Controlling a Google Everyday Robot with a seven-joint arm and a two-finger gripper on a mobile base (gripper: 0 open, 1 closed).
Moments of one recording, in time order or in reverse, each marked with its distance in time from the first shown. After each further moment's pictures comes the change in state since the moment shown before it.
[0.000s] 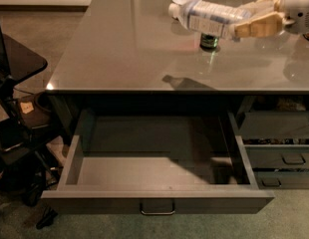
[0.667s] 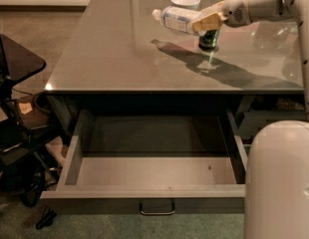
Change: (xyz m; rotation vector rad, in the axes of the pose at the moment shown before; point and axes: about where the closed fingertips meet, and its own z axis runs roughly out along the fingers) arm 0.042 -0.127 0.131 0.101 0.083 0.088
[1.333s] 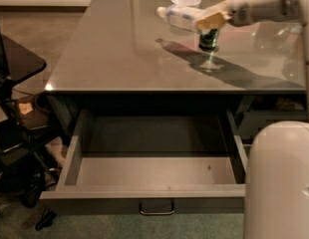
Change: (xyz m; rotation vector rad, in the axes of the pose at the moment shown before) arm -0.002 -0.008 -0.002 0.027 -0.013 0.009
